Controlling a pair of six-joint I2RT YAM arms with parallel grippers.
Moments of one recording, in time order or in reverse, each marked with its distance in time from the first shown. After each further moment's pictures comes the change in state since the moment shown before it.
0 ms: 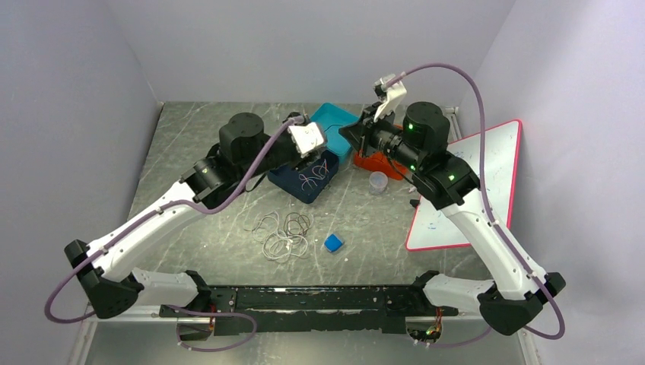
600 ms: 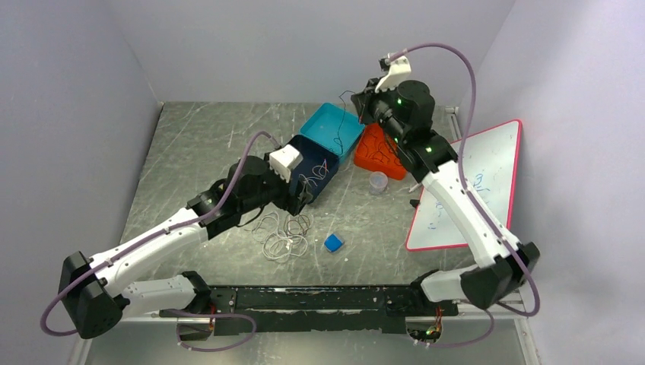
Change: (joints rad) left arm 0.034 -0.182 -0.480 0.054 -0.141 -0.579; right arm -0.108 0.144 0.012 0.223 0.220 -0.006
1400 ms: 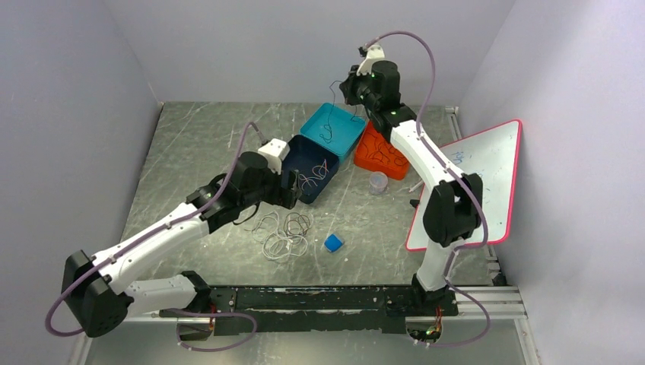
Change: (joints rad) left arm 0.066 0.049 0.019 -0.156 -0.115 -0.206; right arm -0.152 0.505 0.216 0.193 -0.143 0.000
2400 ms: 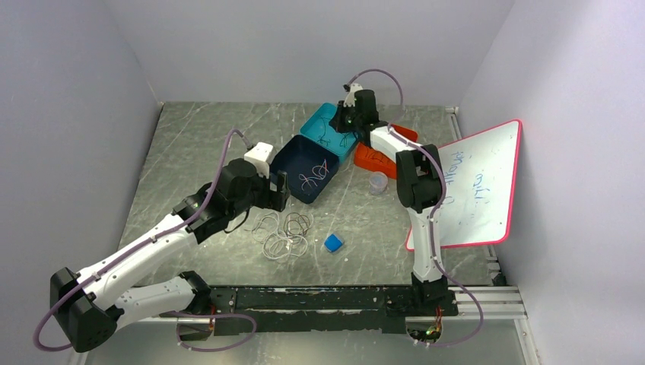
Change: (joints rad) left arm 0.000 -0.138 -0.065 -0.037 -0.113 -0.012; right arm -0.055 0.472 0.064 0.116 -0.198 0.068
